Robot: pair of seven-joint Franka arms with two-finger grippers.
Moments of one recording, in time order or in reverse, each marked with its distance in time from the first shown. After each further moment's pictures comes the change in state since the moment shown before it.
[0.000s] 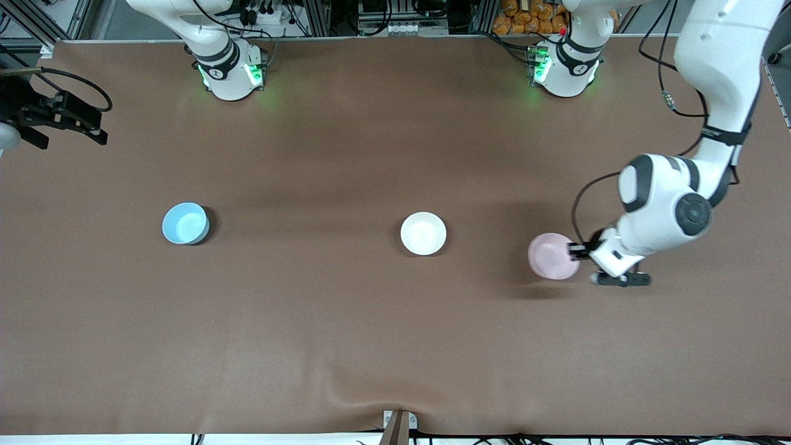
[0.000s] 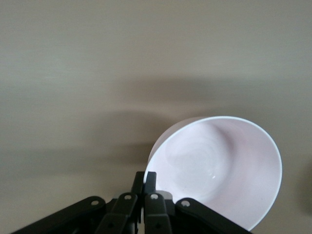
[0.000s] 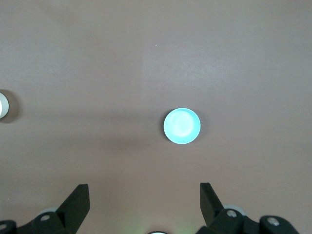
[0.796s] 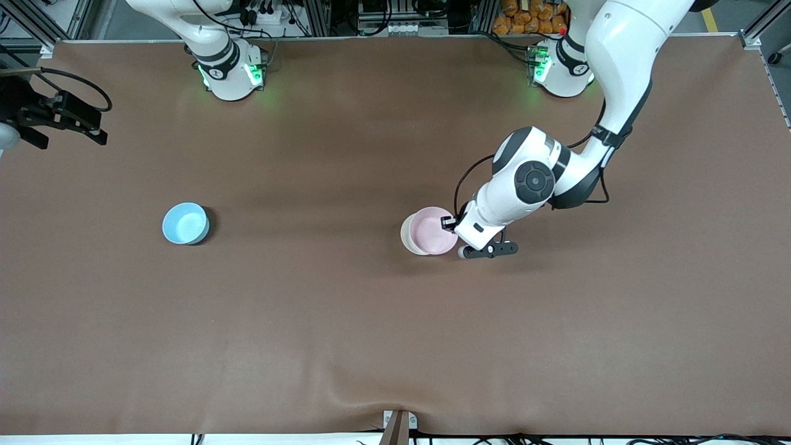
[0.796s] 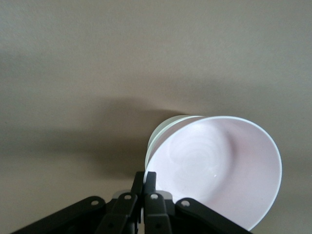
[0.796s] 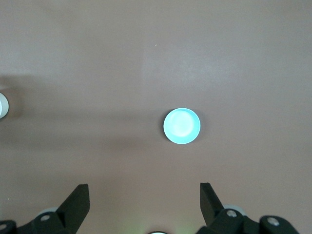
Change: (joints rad) left arm -0.281 0.119 -0.104 0.131 0.000 -0.015 -0.470; right arm 0.000 0.000 0.000 0.000 0.000 0.000 0.000
